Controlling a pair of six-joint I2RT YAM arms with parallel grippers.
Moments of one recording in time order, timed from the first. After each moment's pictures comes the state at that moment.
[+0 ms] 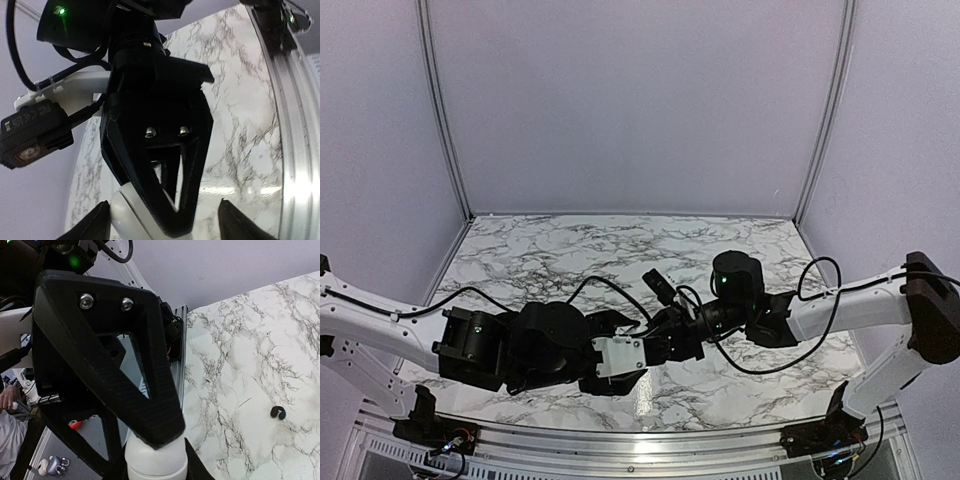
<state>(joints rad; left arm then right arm) -1.47 1.38 0.97 -0.12 -0.43 0.51 0.93 1.49 0.72 0.49 -0.91 0.30</state>
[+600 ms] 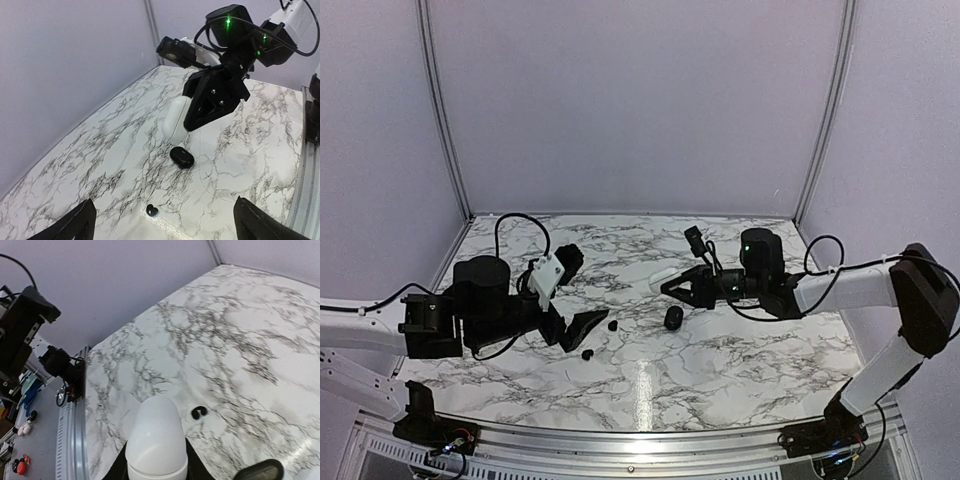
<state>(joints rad) -1.20 1.07 0.71 0.09 -0.29 0.12 0.65 1.52 0.73 0.49 -0.75 0.28</state>
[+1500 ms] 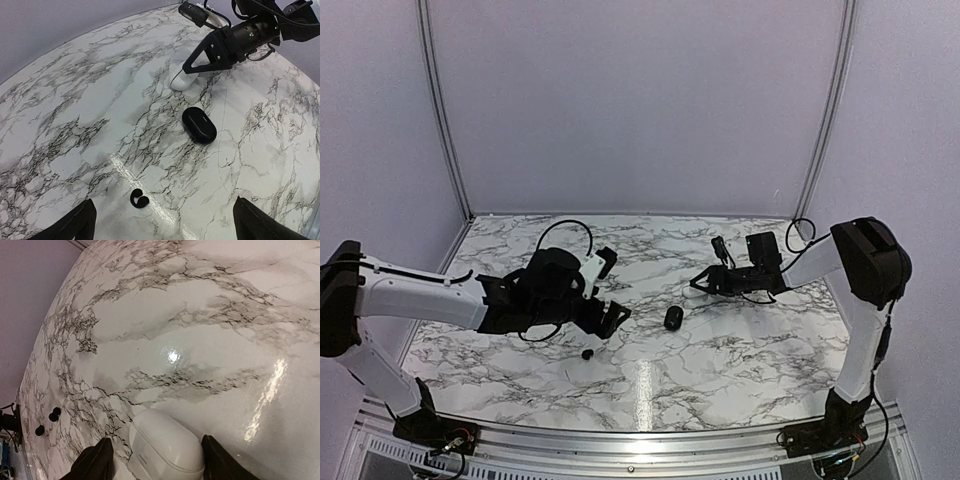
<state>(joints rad) -0.98 1.51 0.84 0.09 -0.14 -0.18 0.29 1.96 0.95 0.30 -0.67 0.30</state>
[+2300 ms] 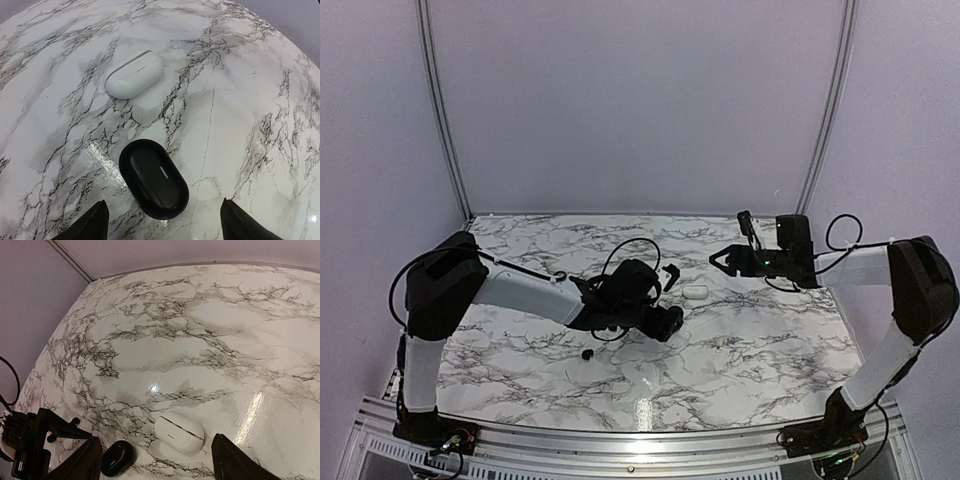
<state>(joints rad) -1.03 2.10 1.33 0.09 -0.05 -0.25 0.25 1.61 0.84 0.23 -0.57 0.26</state>
